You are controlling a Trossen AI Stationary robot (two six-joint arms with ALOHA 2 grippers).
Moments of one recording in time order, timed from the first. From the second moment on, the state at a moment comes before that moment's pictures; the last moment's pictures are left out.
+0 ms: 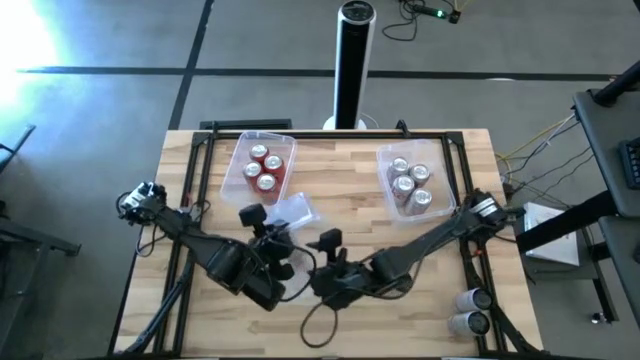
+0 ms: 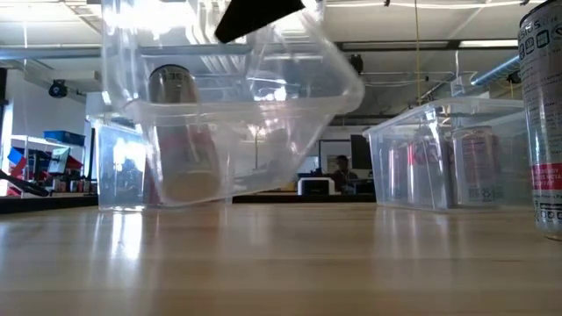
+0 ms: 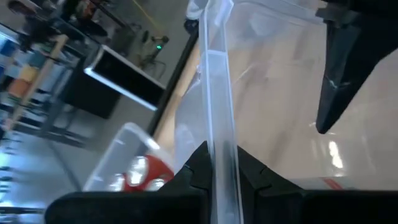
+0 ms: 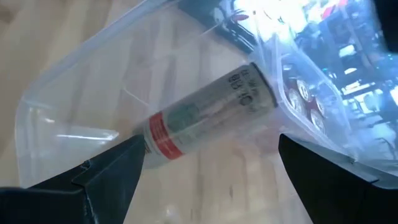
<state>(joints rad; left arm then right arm) -0.58 1.74 1.73 -1.40 -1.00 -0.74 0.45 2.00 1.64 -0.47 0.73 -0.16</state>
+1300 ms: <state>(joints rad) -0.66 1.88 1.69 -1.56 -1.10 -0.74 0.41 2.28 1.61 0.18 0.90 0.22</state>
